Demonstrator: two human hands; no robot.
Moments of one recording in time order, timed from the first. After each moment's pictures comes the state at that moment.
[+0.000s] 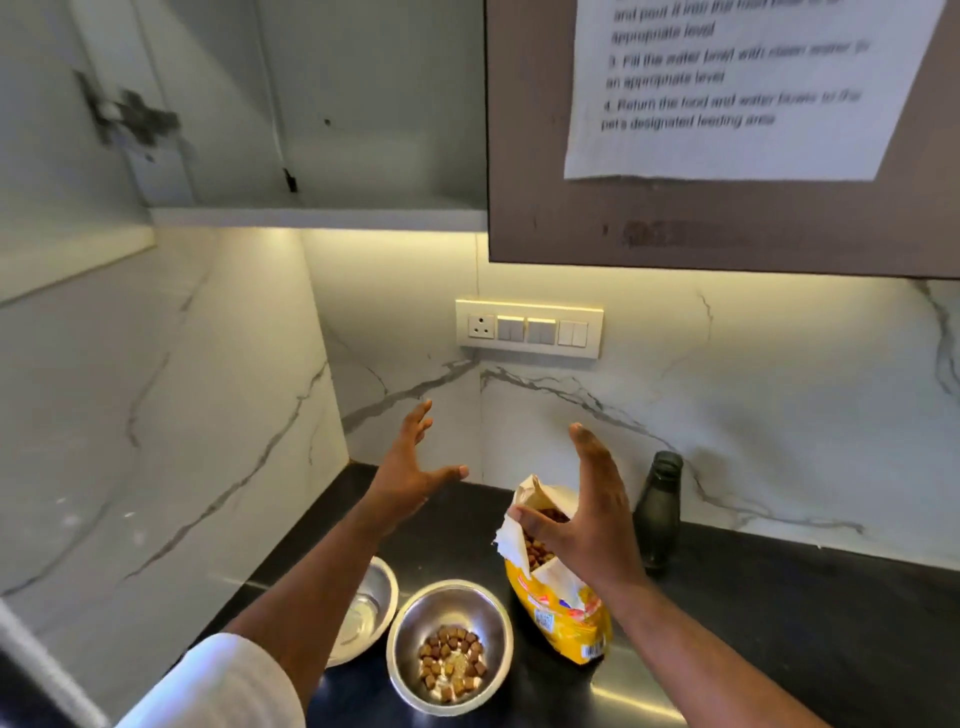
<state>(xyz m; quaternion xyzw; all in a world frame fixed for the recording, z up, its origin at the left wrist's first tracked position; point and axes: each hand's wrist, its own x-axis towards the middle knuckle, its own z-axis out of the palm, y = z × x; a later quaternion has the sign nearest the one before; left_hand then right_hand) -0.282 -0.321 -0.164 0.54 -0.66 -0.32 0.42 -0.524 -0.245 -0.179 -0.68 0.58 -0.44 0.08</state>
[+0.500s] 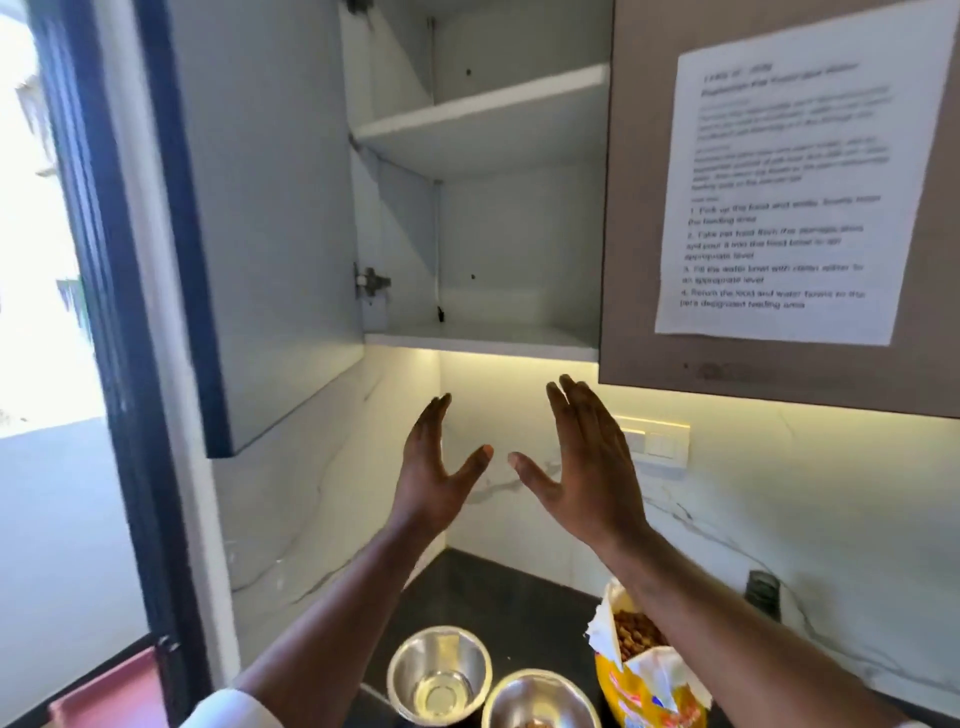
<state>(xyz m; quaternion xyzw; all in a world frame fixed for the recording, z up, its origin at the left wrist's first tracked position) -0.210 -0.193 -0.021 0.54 -0.62 -0.06 0.56 -0.409 -0.210 -0.008 -0.76 0.43 -0.46 -0.17</state>
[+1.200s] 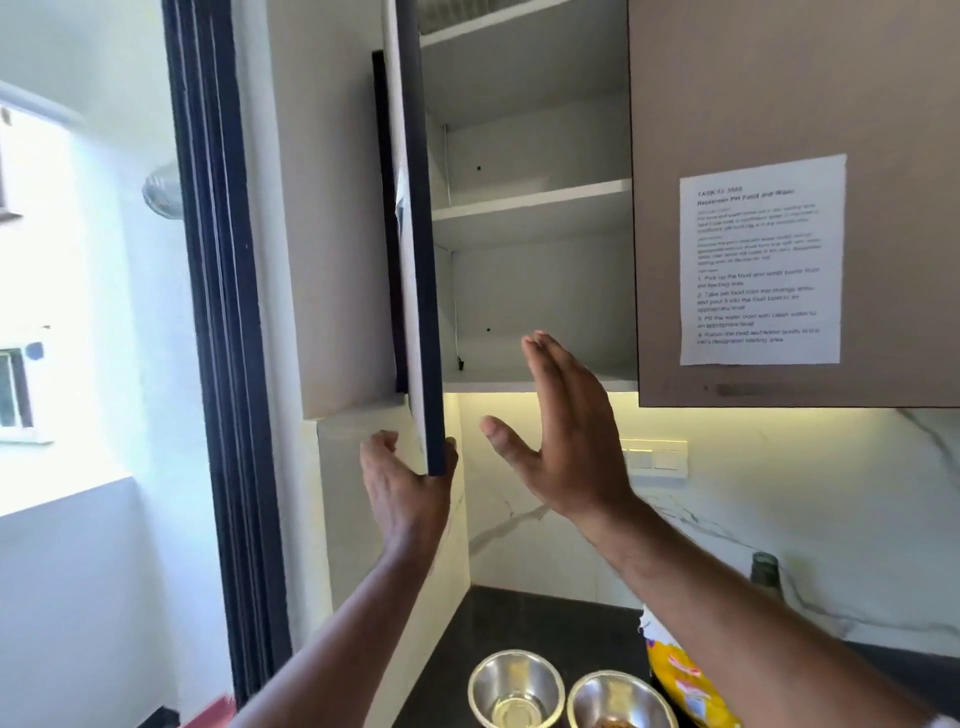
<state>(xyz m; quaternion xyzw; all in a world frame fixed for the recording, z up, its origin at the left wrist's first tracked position) -0.068 -0.085 0.025 0.53 -0.50 -0.04 0.69 -0.246 -0.044 0.086 -0.70 0.35 -0.56 -0.27</state>
